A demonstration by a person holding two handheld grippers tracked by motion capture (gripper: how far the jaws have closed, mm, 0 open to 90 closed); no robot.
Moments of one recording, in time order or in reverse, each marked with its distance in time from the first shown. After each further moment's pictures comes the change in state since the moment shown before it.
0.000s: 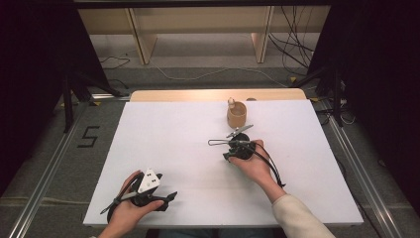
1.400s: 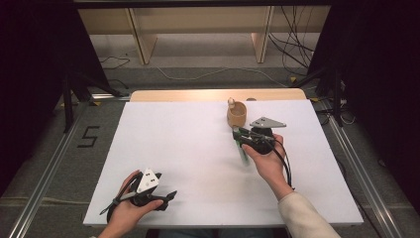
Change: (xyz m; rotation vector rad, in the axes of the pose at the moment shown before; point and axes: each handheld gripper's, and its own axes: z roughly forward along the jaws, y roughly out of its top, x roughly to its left) left arm 0.001 0.000 -0.001 -0.013 0.007 -0.012; right arm -0.023 -0.006 -0.054 -0.442 -0.031 0.095
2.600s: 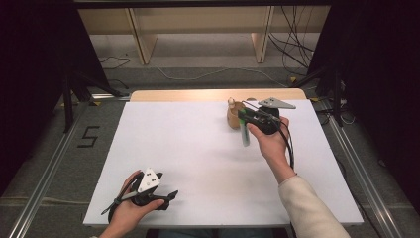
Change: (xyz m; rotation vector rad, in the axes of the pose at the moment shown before) left arm -0.001 0.001 0.002 -0.009 -0.004 -0.006; right arm -0.026 0.044 0.001 -0.119 -0.038 0.060
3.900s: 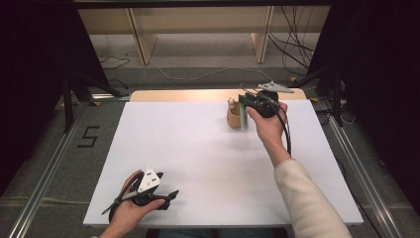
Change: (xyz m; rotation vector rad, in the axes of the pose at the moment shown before) left arm -0.001 0.001 0.001 -0.011 -0.003 -0.003; right arm -0.018 0.031 0.025 -0.035 -0.057 0.024
